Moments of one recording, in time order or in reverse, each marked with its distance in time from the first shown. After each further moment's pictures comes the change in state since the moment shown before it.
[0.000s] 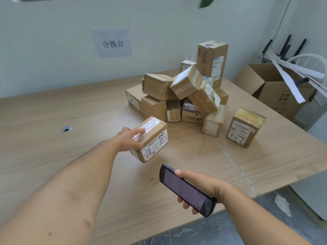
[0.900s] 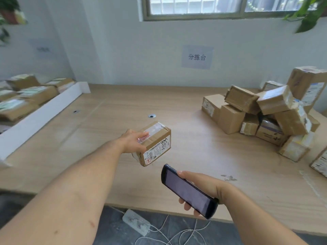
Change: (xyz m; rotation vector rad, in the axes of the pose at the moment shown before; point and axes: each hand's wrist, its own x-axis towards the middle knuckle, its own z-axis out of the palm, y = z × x) left_hand -0.225 -0.225 -0.084 -0.054 0.253 -0.246; right_hand 0.013 -0.062 0.235 -0.319 -0.264 -0.047
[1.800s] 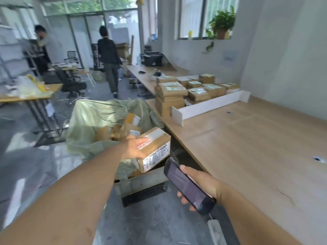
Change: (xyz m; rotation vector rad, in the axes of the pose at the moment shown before) left_hand -0.427 -0.247 -0.034 -0.180 0.458 -0.831; right_hand 0.041 -0.086 0.322 -0.523 -0.626 -0.102
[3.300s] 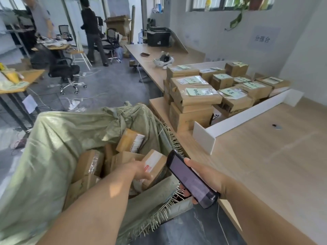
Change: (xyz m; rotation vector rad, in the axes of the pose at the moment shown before) left_hand 0.379 -0.117 -0.009 0.195 -0.384 -0.258; right_hand 0.318 -0.232 -0.098 0.081 -0.096 0.000
